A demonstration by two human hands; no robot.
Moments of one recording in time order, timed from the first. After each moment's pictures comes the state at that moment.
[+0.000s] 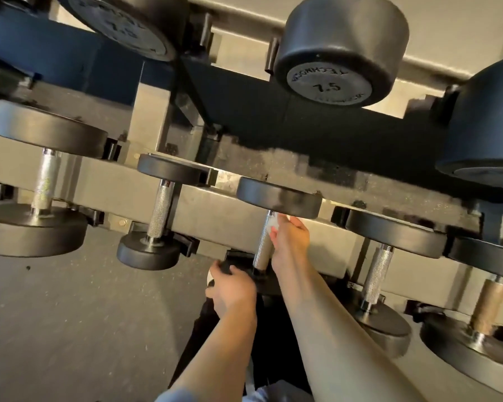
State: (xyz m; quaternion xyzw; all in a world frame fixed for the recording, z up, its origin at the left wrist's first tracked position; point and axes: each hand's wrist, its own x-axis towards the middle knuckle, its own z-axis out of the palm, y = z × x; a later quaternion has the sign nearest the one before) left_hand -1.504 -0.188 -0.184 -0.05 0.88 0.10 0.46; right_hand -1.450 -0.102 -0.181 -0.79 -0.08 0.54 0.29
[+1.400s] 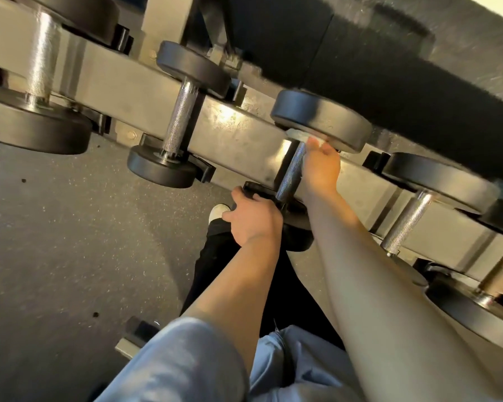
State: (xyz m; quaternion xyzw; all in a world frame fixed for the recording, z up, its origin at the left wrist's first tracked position) left_hand -1.507 -0.196 -0.177 -0.02 0.86 0.13 0.50; right_hand -1.456 -0.109 -0.197 -0.79 -0.28 0.50 0.20
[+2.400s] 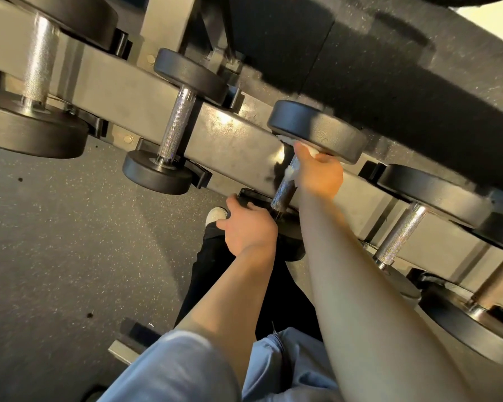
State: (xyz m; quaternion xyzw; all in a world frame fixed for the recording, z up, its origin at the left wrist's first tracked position) left_hand -1.504 -0.192 -0.175 -0.02 0.87 0.11 0.48; right_hand -1.453 -0.109 -0.202 -0.82 -0.34 0.42 0.19
